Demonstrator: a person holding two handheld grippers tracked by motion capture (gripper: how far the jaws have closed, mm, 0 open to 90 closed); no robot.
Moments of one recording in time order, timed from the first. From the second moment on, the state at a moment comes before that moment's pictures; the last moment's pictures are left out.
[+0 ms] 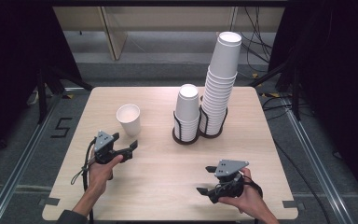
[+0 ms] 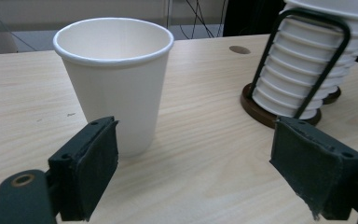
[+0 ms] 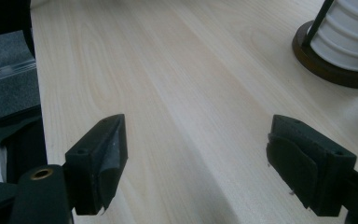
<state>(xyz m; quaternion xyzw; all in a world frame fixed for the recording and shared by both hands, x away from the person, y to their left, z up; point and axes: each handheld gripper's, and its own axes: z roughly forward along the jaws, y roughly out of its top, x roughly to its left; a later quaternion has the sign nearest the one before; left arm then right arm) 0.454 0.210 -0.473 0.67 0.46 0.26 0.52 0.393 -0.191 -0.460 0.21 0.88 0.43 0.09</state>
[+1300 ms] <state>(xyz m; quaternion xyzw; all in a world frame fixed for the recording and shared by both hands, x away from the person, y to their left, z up) 0.366 0.178 -0.488 0.72 0.39 0.22 0.53 0.397 -0.200 -0.459 0.25 0.86 0.44 0.11</state>
